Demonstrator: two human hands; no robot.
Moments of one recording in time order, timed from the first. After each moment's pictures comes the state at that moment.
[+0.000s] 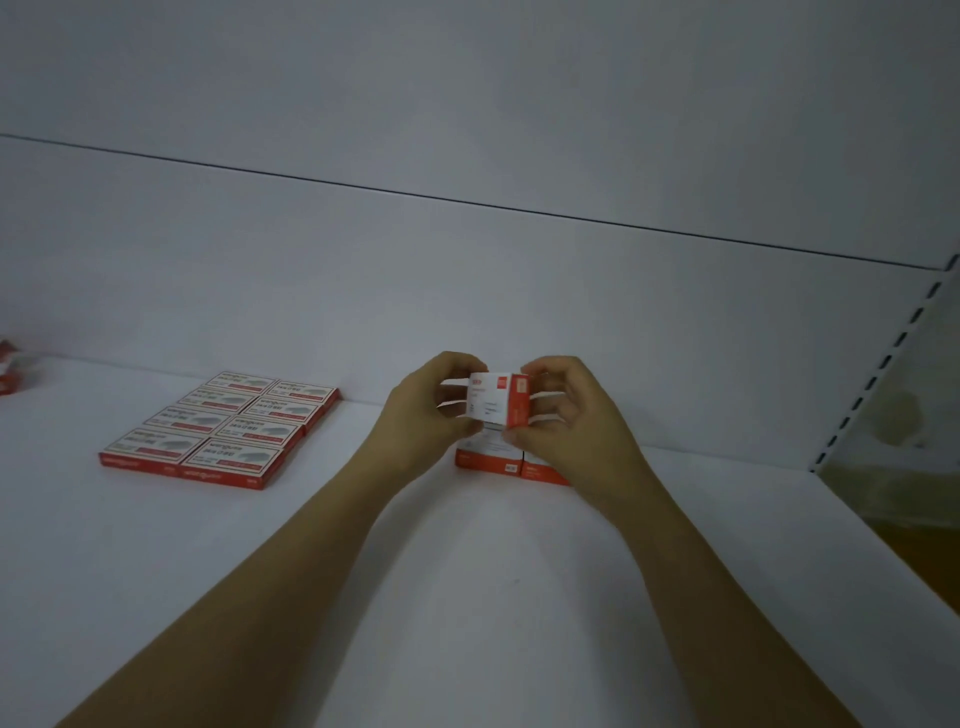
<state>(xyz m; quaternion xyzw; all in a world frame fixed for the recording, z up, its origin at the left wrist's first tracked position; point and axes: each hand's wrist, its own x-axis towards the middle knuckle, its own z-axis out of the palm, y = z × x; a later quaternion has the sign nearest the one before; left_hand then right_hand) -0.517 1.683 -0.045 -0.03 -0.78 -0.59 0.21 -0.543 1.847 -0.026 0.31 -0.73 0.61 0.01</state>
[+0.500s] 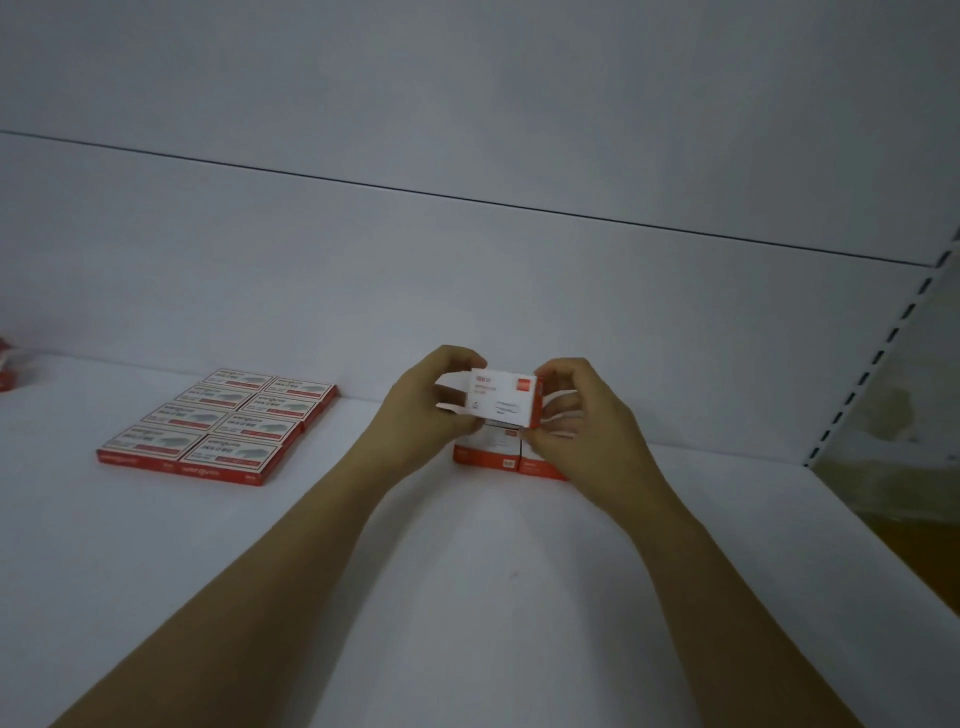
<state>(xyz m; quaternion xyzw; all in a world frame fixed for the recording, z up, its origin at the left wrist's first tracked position) -0.509 1.685 -0.039 -0.04 -0.79 -0.57 0.20 -0.546 1.857 -0.029 0.29 -0.81 0.51 0.08</state>
